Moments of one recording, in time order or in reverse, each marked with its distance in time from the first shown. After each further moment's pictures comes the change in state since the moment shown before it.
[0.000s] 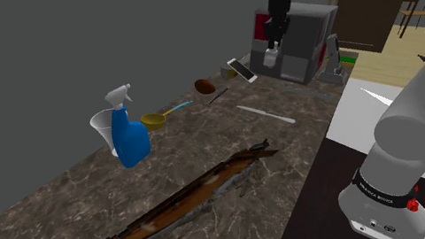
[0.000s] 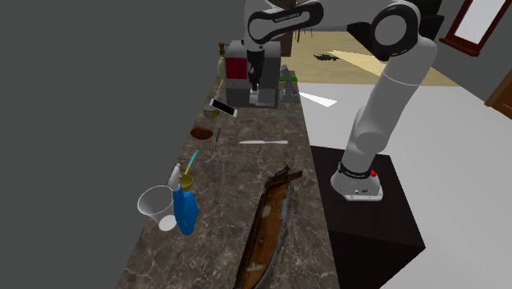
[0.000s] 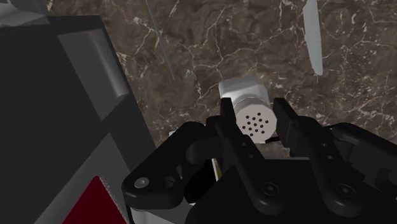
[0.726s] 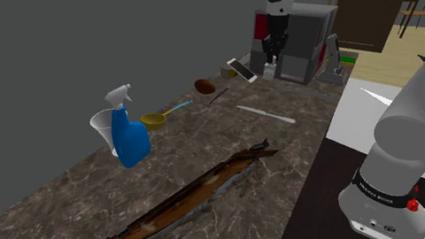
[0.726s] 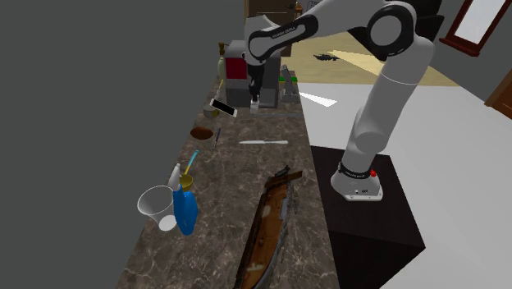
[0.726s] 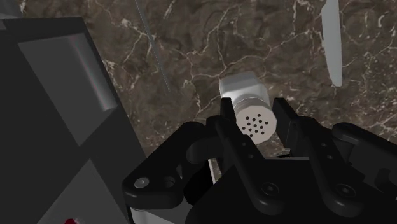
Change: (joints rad) arm -0.002 0.027 -0.004 -0.118 0.005 0.144 -0.007
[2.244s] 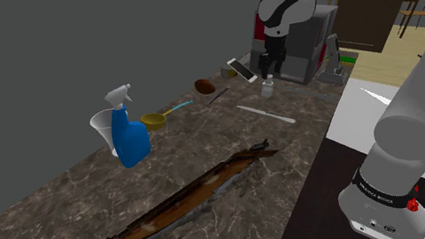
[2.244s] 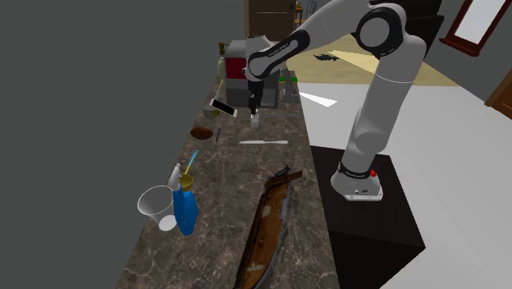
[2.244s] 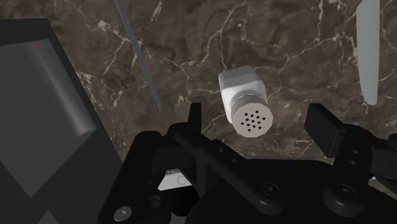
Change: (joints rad) arm -0.001 0.075 -0.004 -0.106 0.017 0.180 -0.014
